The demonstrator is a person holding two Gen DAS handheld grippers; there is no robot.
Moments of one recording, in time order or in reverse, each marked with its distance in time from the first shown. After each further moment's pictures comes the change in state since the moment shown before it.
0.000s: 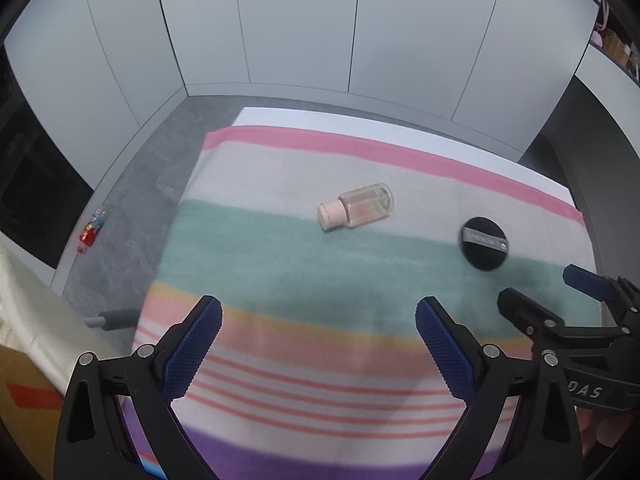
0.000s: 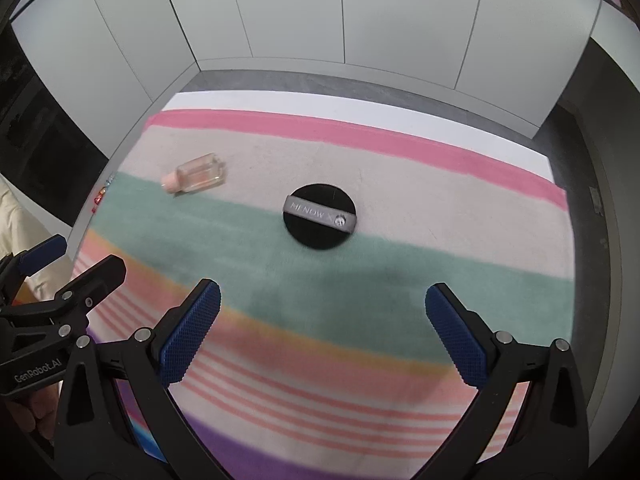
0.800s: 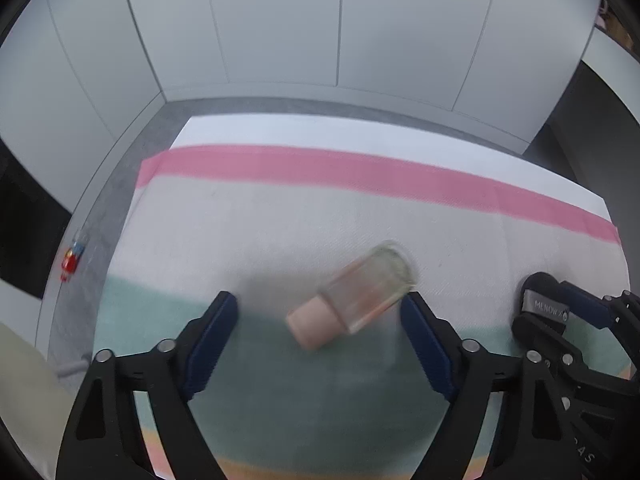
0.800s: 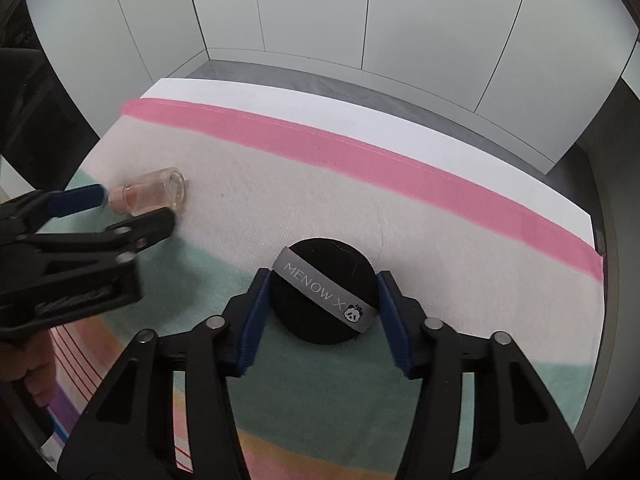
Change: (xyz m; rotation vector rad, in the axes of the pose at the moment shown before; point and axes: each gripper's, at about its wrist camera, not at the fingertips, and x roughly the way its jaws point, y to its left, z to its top) left arm 0.090 -0.015 0.051 0.064 0.007 -0.014; right arm 0.061 0.005 0.032 -0.095 -0.025 0.000
